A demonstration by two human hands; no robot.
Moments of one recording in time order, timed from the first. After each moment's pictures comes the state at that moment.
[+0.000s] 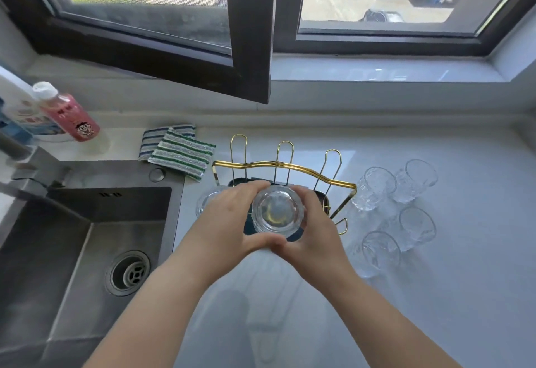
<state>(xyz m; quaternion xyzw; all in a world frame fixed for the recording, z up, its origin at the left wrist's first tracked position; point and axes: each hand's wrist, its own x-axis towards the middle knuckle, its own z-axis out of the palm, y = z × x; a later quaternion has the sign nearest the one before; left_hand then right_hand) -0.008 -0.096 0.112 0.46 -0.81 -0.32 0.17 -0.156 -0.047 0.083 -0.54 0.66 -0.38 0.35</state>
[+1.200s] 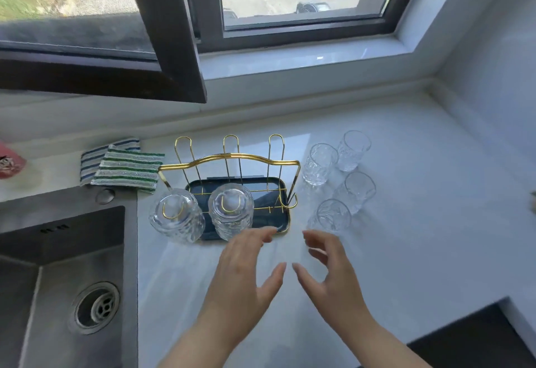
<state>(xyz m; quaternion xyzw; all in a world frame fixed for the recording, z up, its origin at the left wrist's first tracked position) -0.044 -0.013 0.067 0.37 -0.82 -0.35 0.25 -0.187 0.063 0.040 -0.44 0.73 -0.45 0.26</state>
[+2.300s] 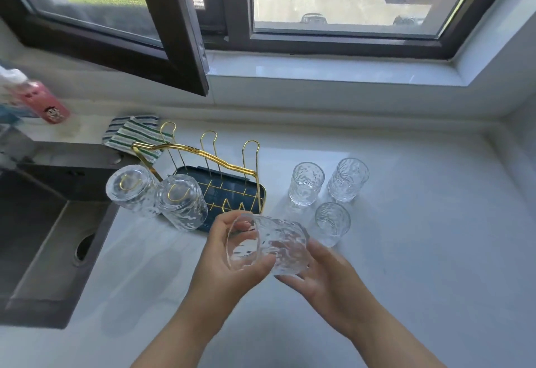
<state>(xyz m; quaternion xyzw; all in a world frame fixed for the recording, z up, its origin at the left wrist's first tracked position) -0.168 0.026 0.088 0.48 -0.48 -0.60 0.42 -0.344 0.042 0.062 -0.23 0.37 -0.44 0.79</state>
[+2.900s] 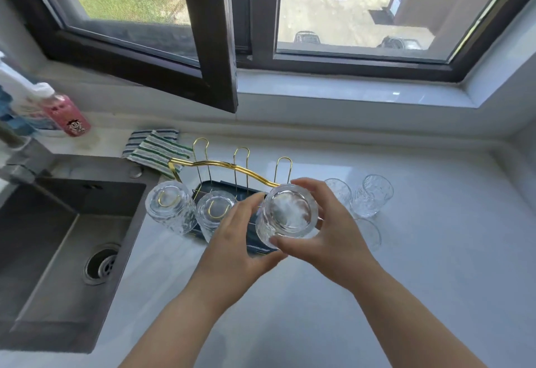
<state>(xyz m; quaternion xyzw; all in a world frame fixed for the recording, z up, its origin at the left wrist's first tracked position) -0.109 -0.026 0.102 0.51 -0.70 -0.38 0.31 -0.272 -0.017 0.128 -0.58 0.57 -0.42 0.41</state>
